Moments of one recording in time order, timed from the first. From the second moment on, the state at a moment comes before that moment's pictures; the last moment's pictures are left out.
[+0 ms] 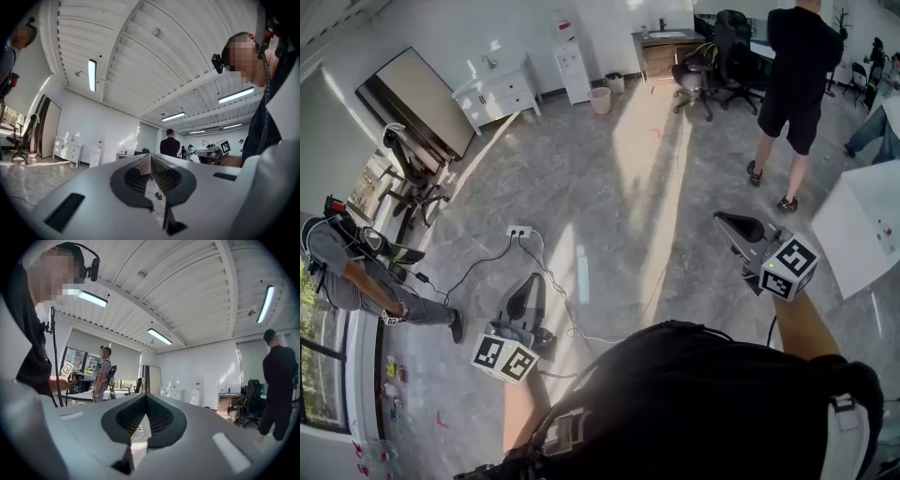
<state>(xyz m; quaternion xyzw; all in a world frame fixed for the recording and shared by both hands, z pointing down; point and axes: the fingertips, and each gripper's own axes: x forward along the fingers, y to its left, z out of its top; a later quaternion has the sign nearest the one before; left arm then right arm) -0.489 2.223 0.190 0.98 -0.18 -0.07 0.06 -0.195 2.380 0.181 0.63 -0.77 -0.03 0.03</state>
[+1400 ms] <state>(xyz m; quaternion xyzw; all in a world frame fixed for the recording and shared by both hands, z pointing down) -0.314 2.323 0.182 0.99 -0.14 -0.05 0.07 -0.042 2.494 0.191 0.64 -0.77 -0.02 0.01</state>
